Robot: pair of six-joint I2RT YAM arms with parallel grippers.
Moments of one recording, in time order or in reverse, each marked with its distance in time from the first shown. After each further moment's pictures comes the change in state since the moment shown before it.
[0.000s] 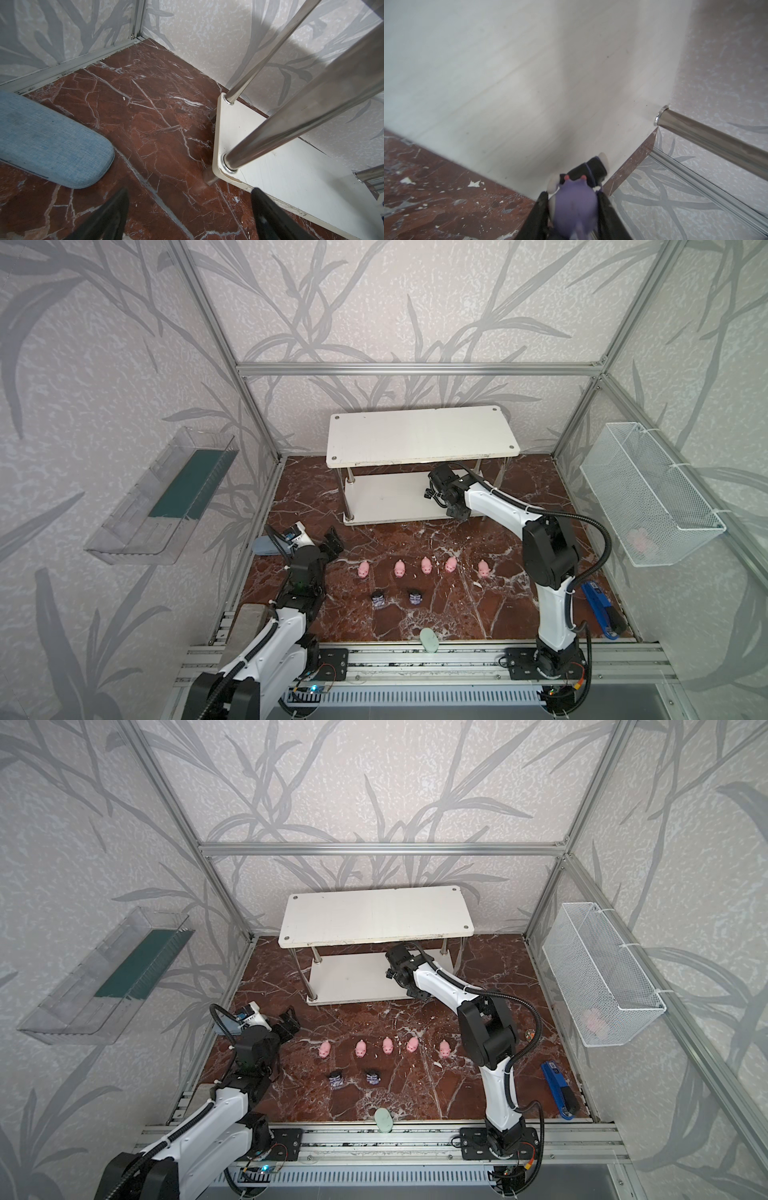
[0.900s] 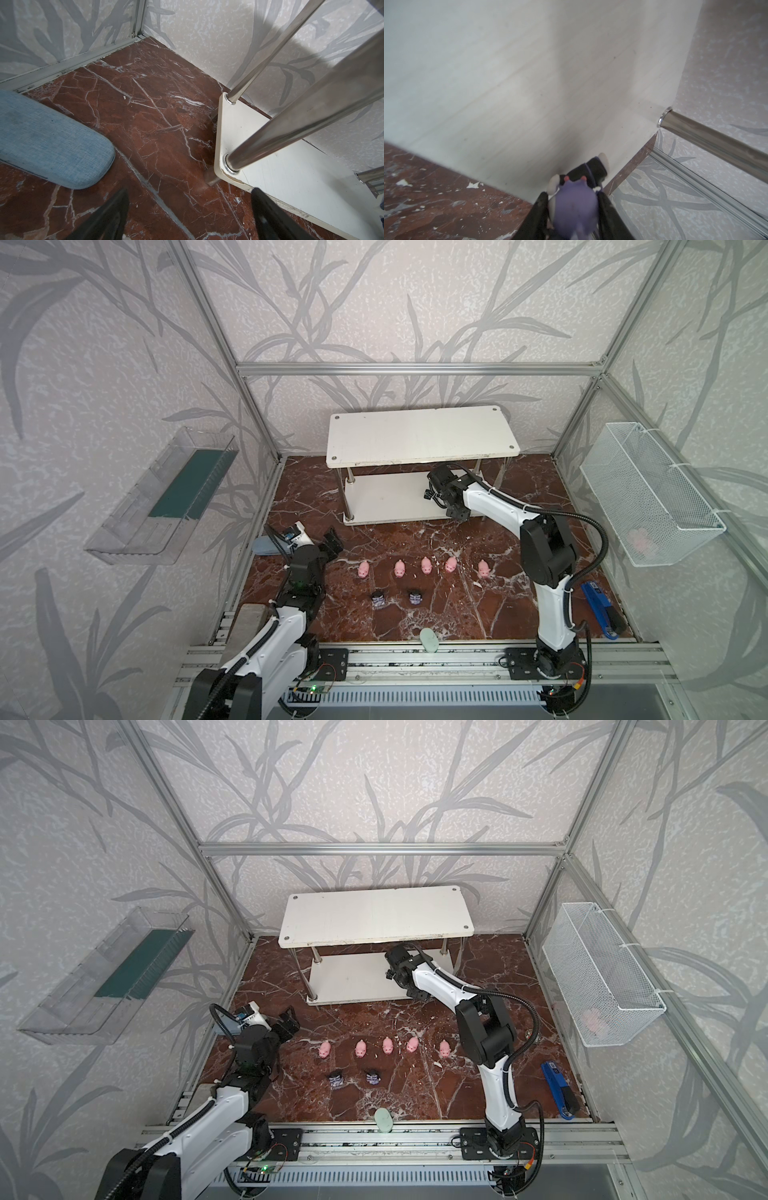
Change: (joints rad) left arm 0.013 0.021 0.000 0.016 0.013 -0.002; right arm 0.000 0.014 0.013 -0.008 0.007 0.000
